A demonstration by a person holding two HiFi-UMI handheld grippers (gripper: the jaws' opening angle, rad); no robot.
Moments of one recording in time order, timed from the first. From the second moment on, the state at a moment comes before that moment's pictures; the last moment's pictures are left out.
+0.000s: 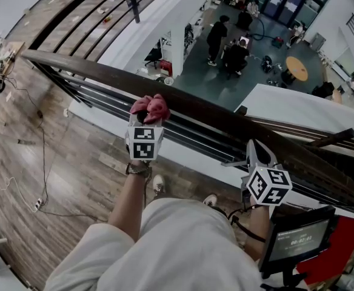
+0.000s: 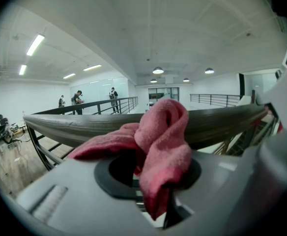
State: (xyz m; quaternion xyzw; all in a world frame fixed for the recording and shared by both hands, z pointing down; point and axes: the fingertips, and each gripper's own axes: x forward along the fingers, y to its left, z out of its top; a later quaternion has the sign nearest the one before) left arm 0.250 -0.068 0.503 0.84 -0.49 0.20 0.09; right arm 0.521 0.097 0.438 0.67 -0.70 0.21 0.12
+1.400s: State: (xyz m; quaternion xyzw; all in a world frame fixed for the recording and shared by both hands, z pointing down) left arm 0.298 -0.037 0.507 0.85 -0.47 0.22 0.08; right arm 0.557 0.126 0.451 0.67 -0.70 0.23 0.11
